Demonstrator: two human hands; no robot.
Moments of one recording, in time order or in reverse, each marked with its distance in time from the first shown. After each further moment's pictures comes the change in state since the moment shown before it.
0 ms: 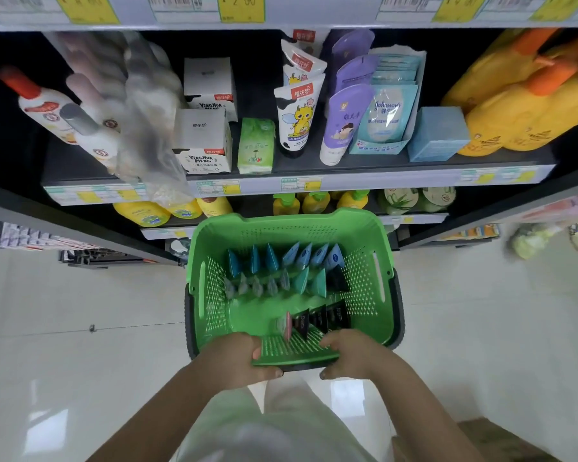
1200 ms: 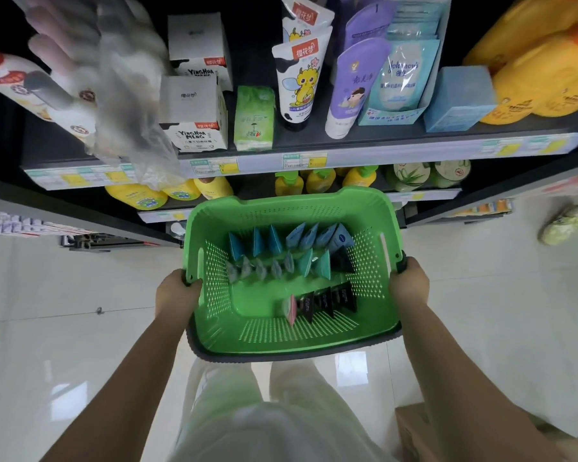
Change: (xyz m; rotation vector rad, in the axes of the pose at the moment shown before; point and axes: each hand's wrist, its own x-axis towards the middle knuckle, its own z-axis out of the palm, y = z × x) left_hand 0.036 -0.083 -0.028 -0.575 0.637 -0.566; right_hand 0.064 0.076 -0.041 0.568 0.846 0.491
